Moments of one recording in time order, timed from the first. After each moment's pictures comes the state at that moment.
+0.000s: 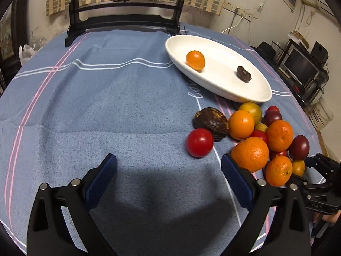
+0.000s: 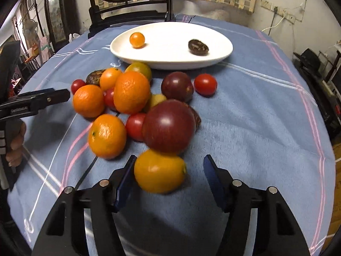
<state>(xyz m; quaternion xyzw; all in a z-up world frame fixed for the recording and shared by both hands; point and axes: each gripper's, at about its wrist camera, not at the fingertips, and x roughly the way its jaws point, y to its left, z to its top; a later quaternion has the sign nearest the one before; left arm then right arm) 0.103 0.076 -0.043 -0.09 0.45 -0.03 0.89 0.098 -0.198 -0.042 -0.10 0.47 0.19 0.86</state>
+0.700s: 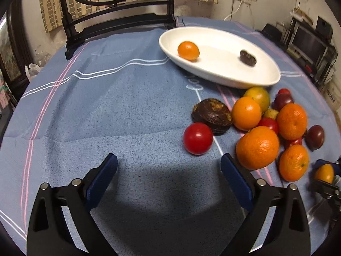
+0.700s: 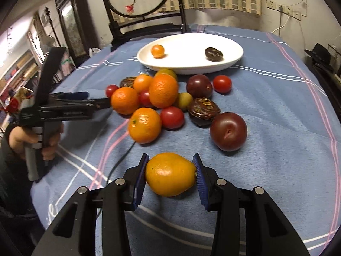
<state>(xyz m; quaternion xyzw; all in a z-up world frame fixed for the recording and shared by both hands) 0.113 0.046 -0.047 0.01 0.46 0.02 0.89 0.062 -0.218 -0.031 -0.03 0.44 0.27 0.85</state>
